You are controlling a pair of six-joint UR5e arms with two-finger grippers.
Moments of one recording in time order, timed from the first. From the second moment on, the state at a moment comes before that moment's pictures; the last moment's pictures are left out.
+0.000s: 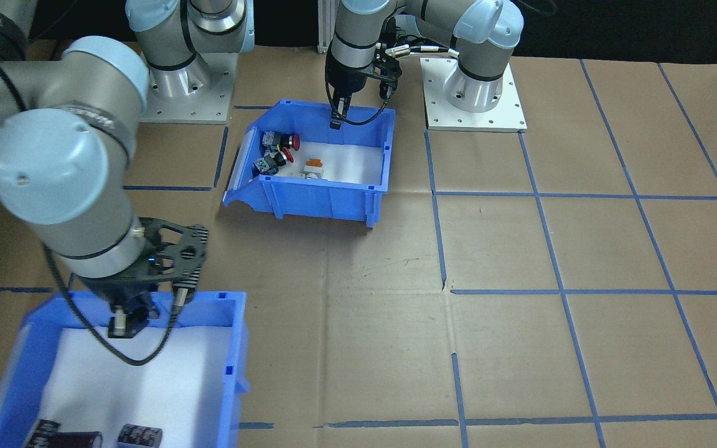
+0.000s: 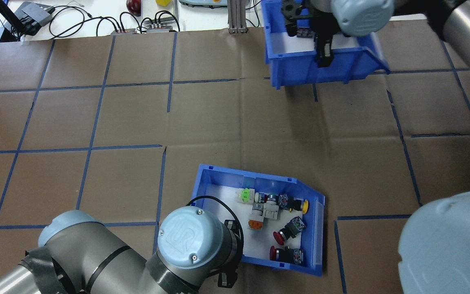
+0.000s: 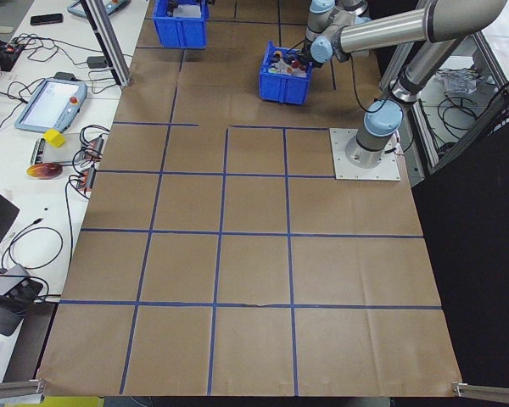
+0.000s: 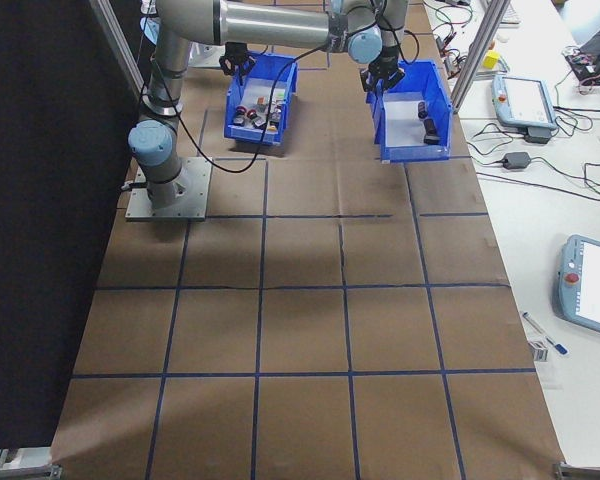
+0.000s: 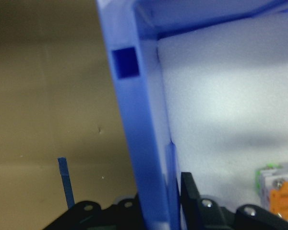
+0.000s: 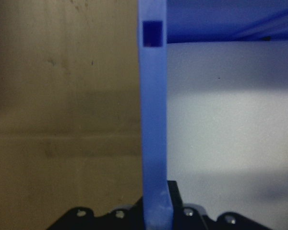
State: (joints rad) left arm -2.14 -1.42 -2.28 -0.92 1.45 -2.03; right arm 1.58 -1.16 1.31 -1.76 -1.64 -1.55
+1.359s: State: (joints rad) left arm -1.84 -2.01 -1.54 -0.99 1.26 -1.86; right arm 1.28 -1.57 1.95 -1.97 -1.64 -1.79
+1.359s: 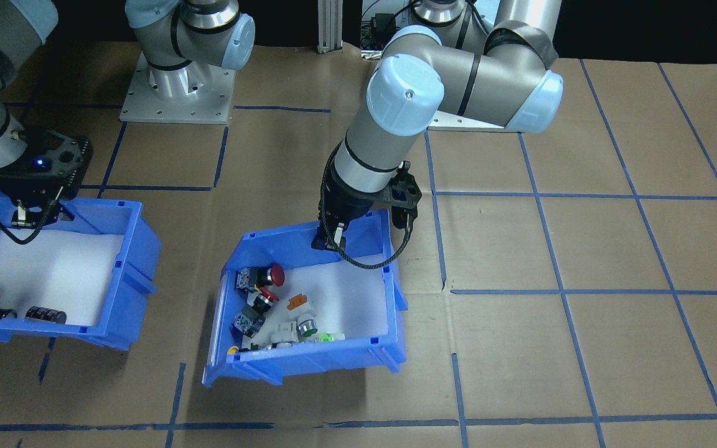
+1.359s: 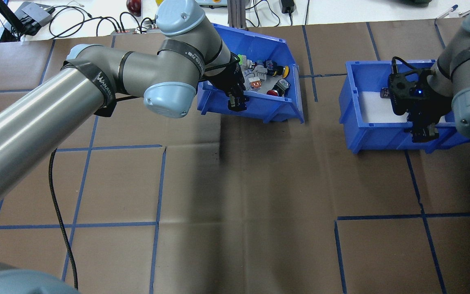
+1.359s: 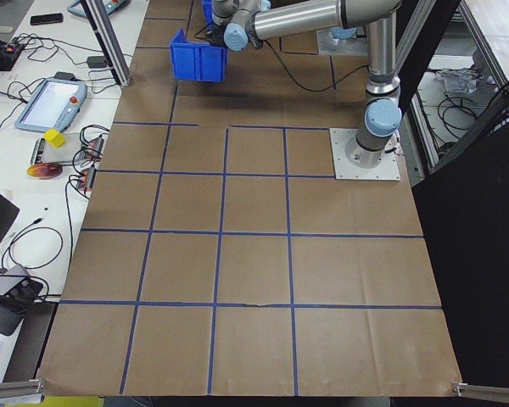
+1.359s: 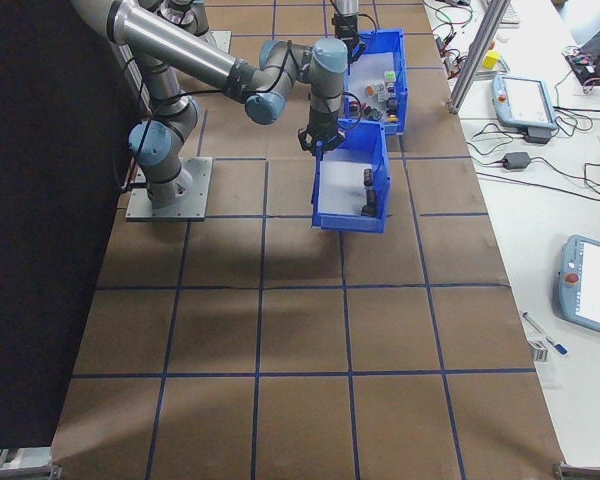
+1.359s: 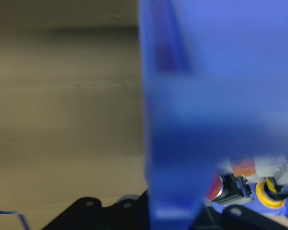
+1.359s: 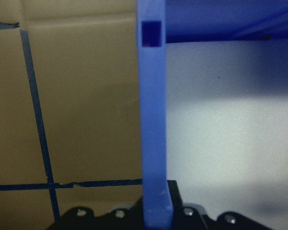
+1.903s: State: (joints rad) left arm -1.84 -2.05 -1.51 -0.99 1.23 -1.86; right arm 1.28 -1.59 1.99 -2.00 -1.64 -1.85
